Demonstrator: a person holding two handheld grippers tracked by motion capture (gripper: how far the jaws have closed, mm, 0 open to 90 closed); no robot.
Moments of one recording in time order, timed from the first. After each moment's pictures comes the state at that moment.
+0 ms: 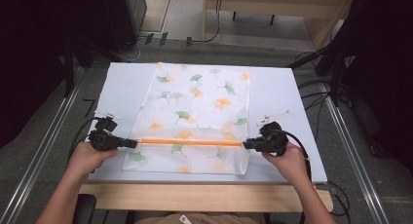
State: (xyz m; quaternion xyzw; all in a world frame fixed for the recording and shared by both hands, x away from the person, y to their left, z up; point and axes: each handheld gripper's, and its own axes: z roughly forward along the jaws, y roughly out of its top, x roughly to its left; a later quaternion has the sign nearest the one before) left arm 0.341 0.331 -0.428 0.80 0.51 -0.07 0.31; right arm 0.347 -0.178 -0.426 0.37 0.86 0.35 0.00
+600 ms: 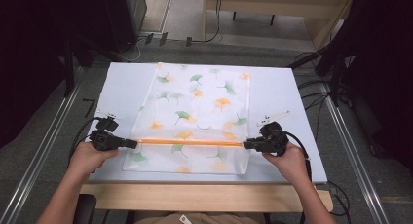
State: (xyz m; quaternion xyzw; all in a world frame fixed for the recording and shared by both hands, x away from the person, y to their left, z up) left arm 0.341 0.331 -0.429 0.80 0.52 -0.07 0.30; right arm 0.347 -0.179 -0.426 0.37 0.86 0.35 0.01
